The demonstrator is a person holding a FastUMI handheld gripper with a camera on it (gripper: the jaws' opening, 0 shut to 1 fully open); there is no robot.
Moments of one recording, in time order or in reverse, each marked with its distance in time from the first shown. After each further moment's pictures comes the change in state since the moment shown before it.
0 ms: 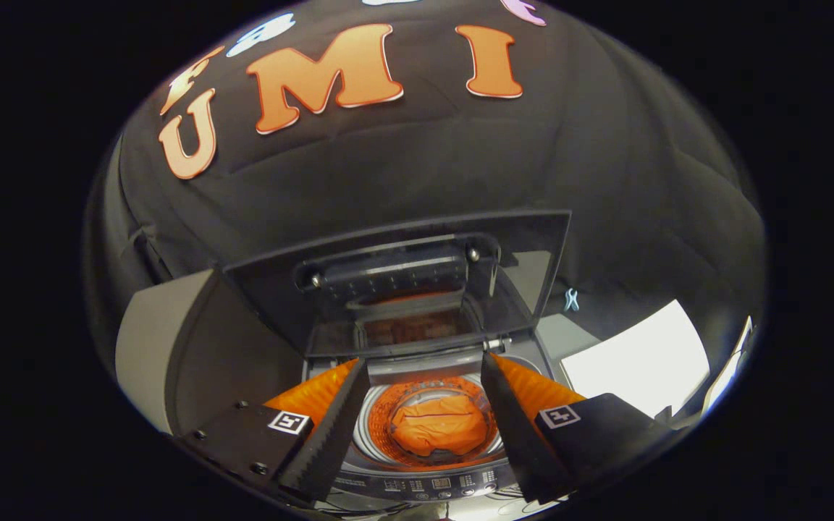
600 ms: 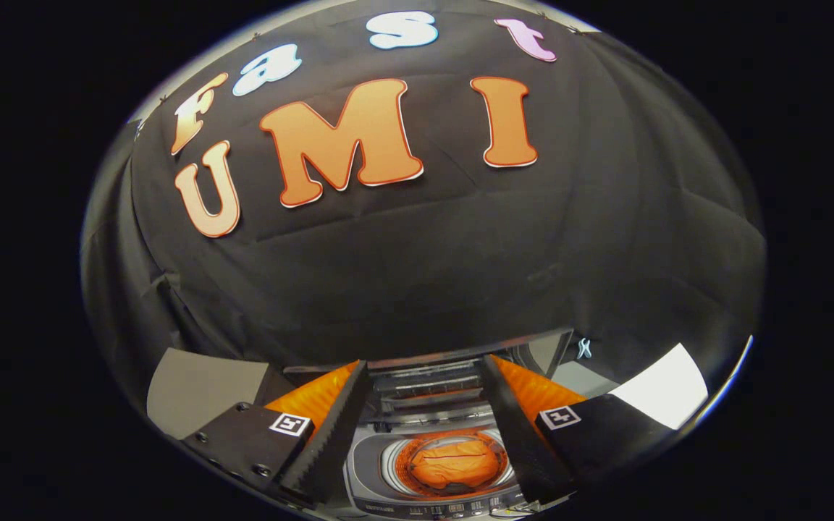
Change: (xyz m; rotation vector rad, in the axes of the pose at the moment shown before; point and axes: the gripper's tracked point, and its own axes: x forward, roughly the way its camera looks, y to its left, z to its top) arm -0.040 0.031 0.121 -0.008 -0.193 0.056
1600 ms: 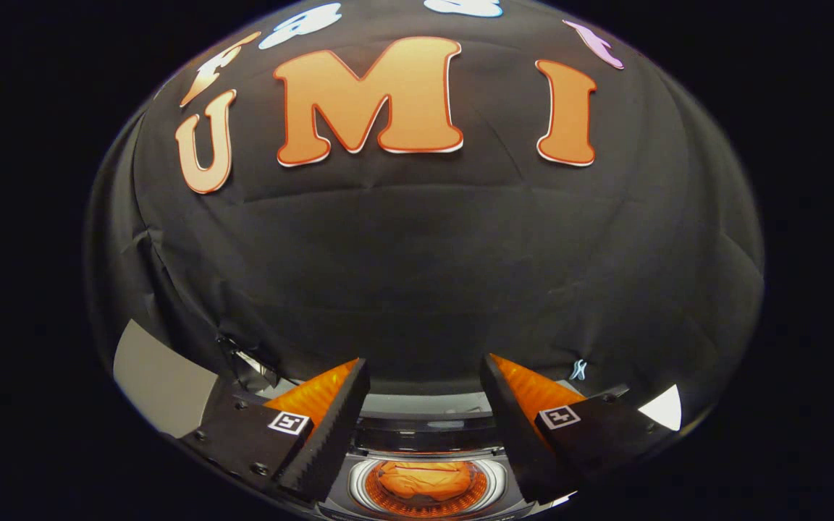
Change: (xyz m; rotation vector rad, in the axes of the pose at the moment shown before) arm 0.118 0.007 -0.004 -0.163 0.119 0.000
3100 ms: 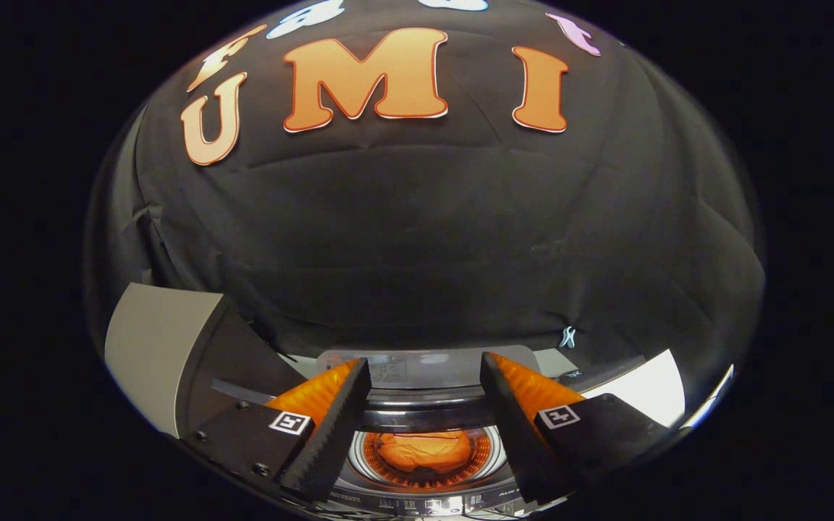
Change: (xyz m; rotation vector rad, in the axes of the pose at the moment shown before) arm -0.067 0.004 -0.095 0.019 0.059 -0.067
